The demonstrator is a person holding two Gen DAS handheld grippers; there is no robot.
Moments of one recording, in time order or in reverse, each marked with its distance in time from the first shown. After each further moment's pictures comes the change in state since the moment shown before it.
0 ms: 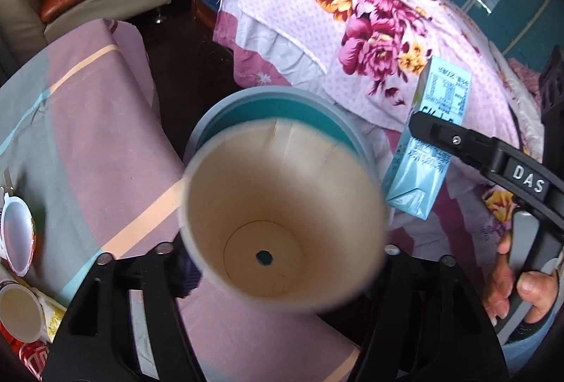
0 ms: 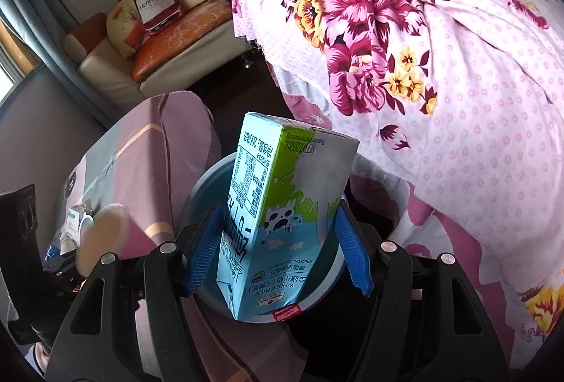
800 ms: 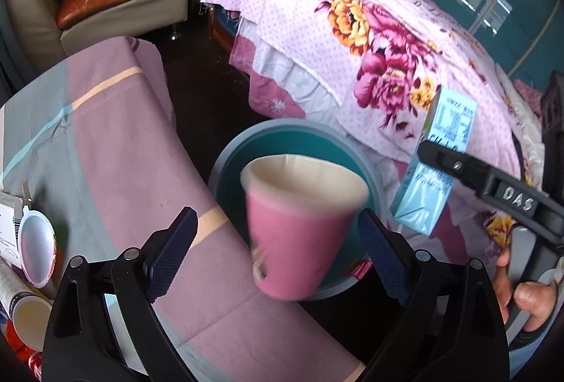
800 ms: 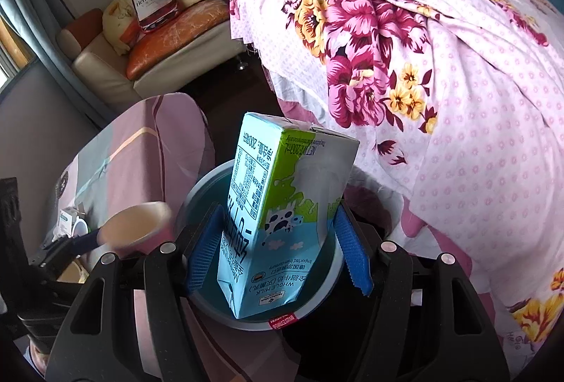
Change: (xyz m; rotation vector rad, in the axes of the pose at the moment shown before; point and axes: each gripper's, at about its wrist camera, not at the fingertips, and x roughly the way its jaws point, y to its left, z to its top) left arm -0.022 0.017 0.014 -0.046 -0.096 0.010; right arm 0.001 0.010 0.015 -0.025 -0.001 -0.046
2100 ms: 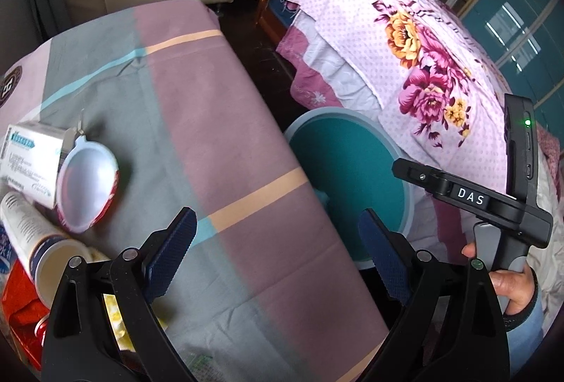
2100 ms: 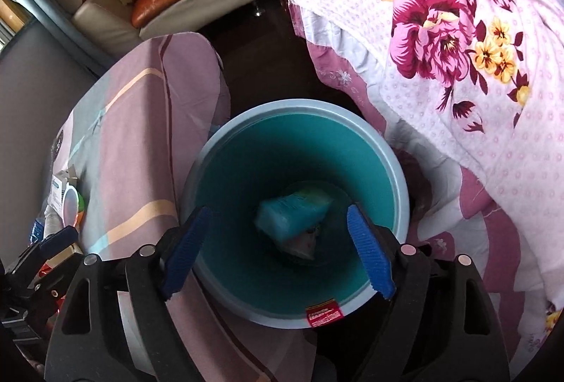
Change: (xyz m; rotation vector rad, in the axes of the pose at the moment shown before) left arm -0.033 0.068 -0.035 -0.172 0.019 0.052; right arm 0.065 0.042 -0.014 -0.055 0.203 0.035
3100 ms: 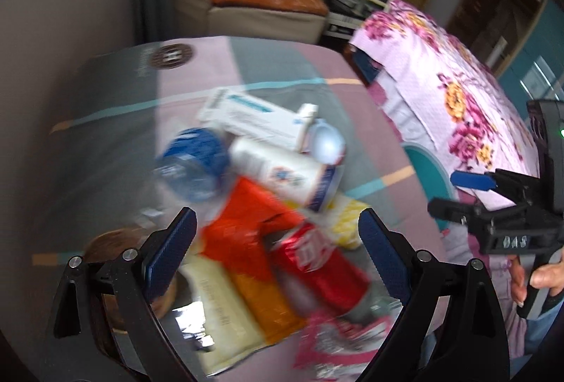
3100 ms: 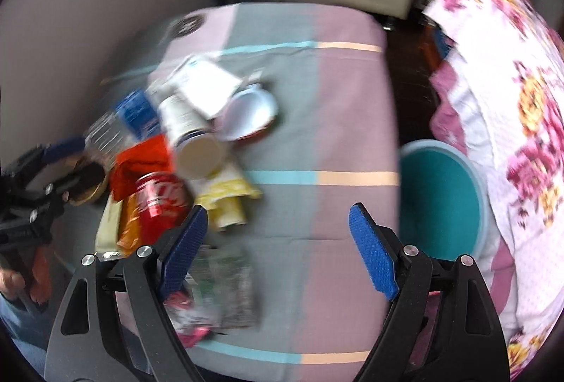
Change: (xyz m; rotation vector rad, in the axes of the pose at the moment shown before) left arm -0.159 0.168 -0.093 -0.183 -0.185 0.151; right arm -0.049 0.250 -0.079 -0.596 0.121 0.072
